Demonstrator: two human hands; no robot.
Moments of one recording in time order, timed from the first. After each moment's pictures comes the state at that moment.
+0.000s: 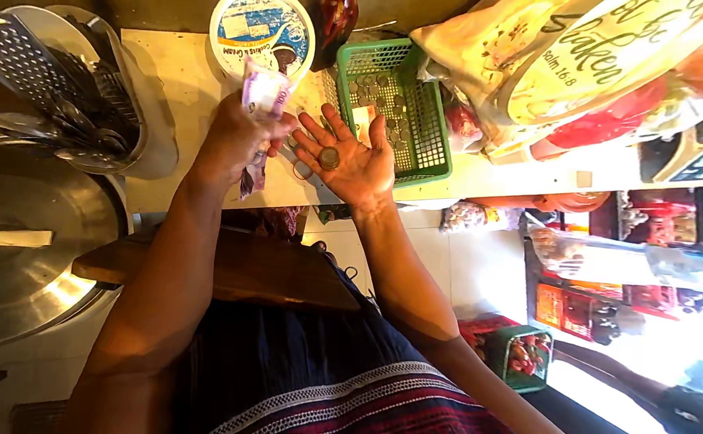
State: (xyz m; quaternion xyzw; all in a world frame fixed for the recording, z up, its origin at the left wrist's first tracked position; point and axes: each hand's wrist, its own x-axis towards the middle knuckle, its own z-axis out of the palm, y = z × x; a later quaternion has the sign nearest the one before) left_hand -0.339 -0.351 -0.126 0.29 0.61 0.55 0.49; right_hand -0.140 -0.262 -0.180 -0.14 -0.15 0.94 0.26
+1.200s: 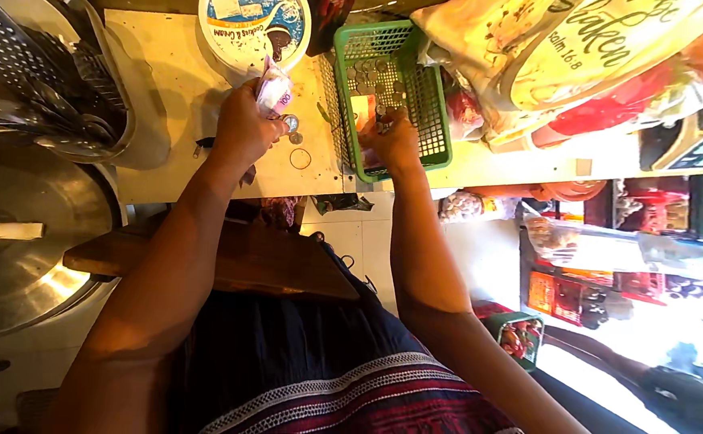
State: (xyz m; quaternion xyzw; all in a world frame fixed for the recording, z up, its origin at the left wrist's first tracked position) left_hand -0.329 -0.340 -0.143 0.36 0.74 0.41 0.40; right_hand -0.090 -0.192 -0.195 -0.65 -0.69 0.31 0.03
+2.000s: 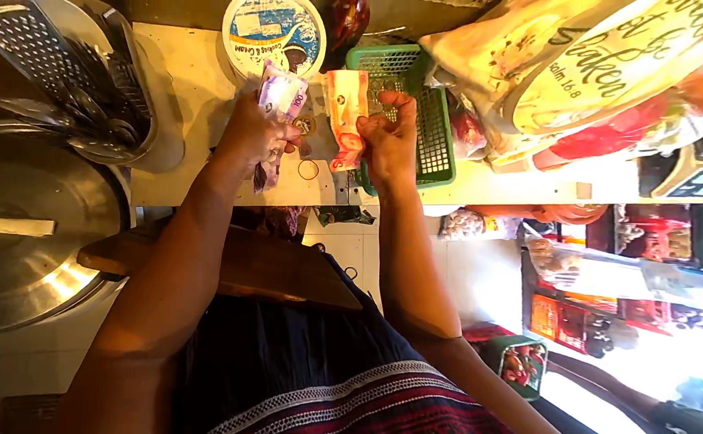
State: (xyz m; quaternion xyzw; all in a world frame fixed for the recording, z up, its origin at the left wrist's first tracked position) left_hand -0.337 -0.344 -0.135 0.26 0.62 0.54 0.51; right_hand -0.138 -0.236 -0.161 -0.42 -0.56 0.61 0.36
